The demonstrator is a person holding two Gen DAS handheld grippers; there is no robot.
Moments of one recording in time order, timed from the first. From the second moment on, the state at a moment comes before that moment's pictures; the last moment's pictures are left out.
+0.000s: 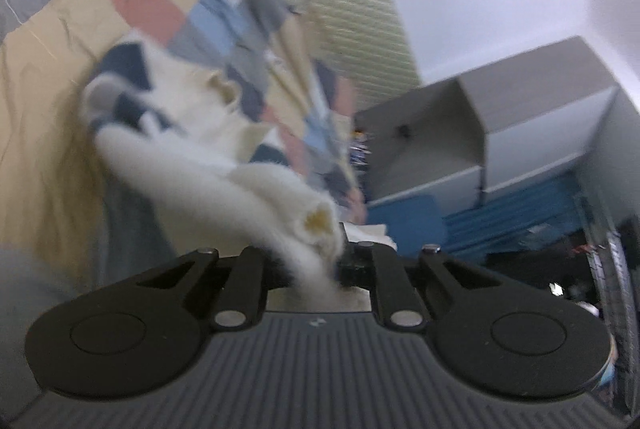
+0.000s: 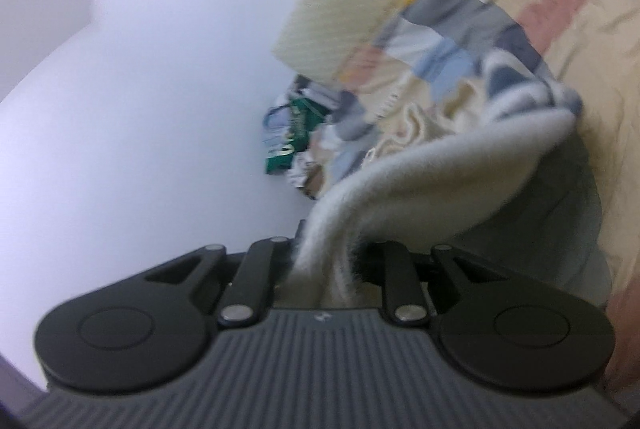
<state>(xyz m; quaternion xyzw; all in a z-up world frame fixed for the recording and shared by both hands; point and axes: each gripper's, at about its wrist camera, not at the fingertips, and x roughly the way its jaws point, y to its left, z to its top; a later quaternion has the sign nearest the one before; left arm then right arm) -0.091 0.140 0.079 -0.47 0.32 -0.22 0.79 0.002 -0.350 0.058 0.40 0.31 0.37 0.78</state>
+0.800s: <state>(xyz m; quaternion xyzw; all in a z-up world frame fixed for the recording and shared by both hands) 0.115 0.132 -0.003 -0.43 0.28 -0.12 0.85 0.199 -0.325 -0.033 0.48 0.36 0.23 0.76</state>
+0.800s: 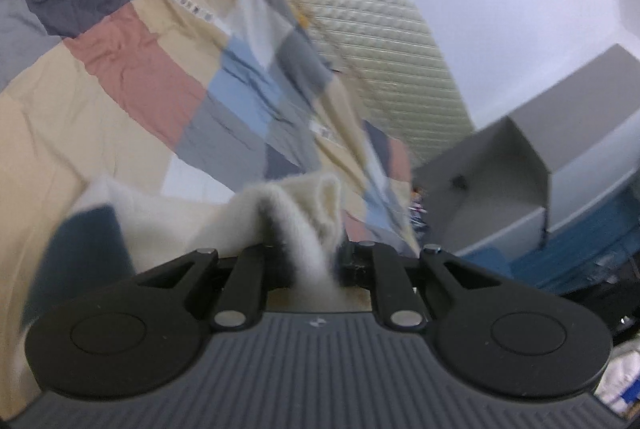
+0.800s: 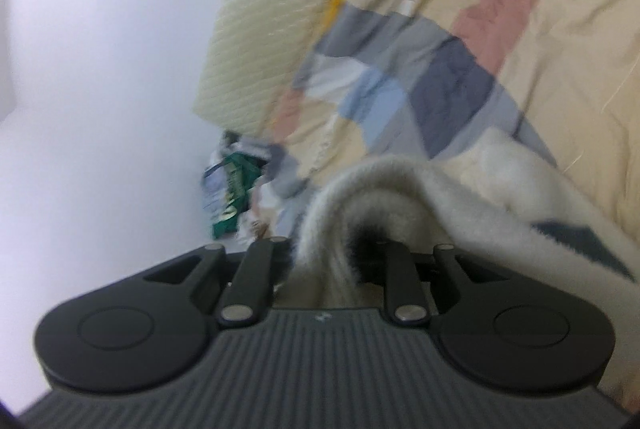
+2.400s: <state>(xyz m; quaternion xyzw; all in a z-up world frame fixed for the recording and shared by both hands) 0.205 0.119 -0.093 -0.16 0.41 0.03 0.90 0.217 -0.260 -0.085 0.08 0.38 0.17 0.91</state>
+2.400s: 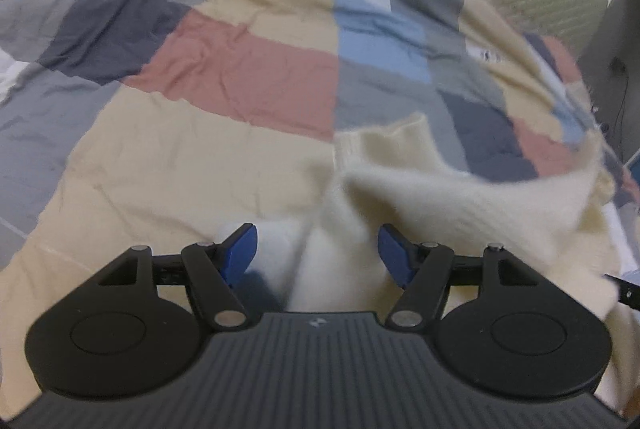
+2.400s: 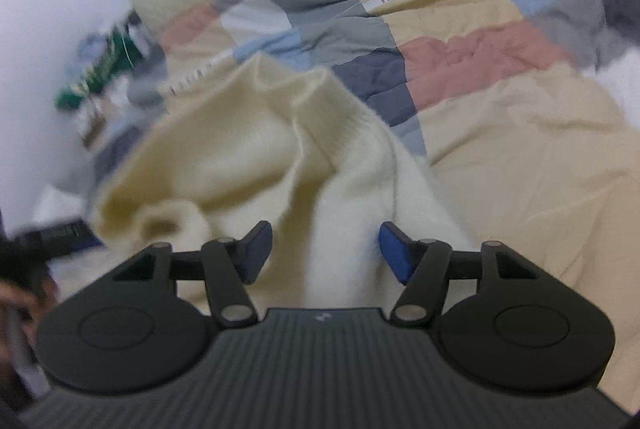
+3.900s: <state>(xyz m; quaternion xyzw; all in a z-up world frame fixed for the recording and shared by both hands) 0.195 0.107 -0.062 -0.11 0.33 0.05 0.94 0.246 -0.333 -0.083 0.14 0.32 0.06 0.94</state>
